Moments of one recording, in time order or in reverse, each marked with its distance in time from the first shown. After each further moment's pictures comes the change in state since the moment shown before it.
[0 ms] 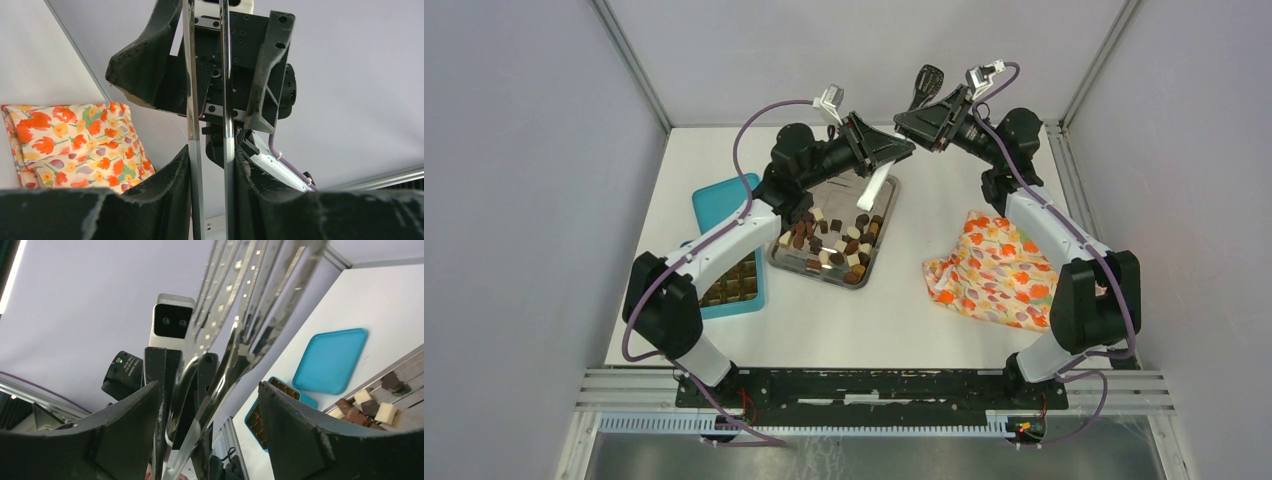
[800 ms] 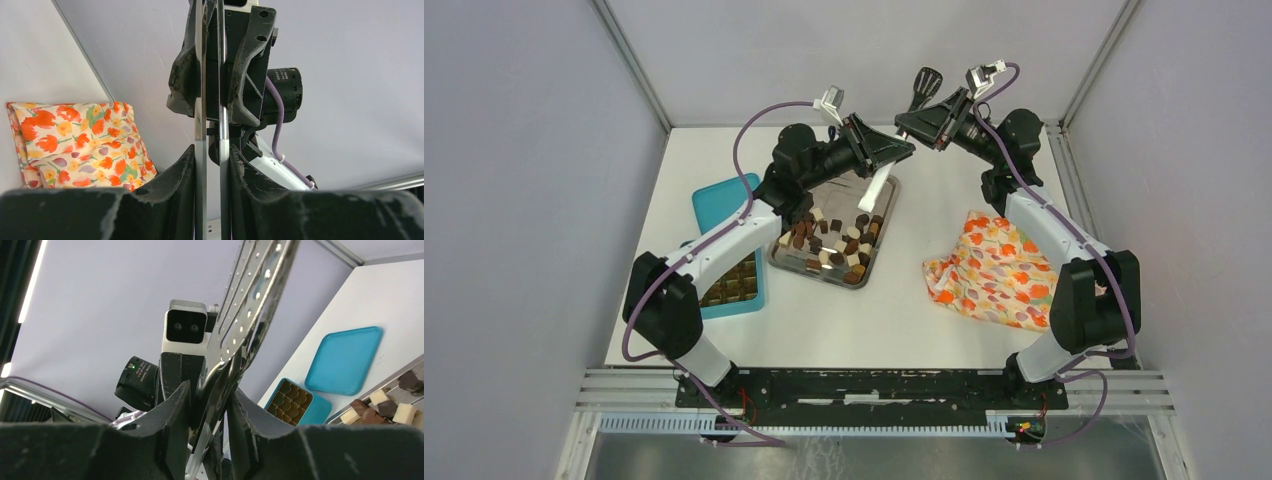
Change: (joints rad) left arm -0.008 0.000 0.000 -0.020 -0.021 0.000; right arm 0.001 0.007 -0.002 0.024 0.010 0.066
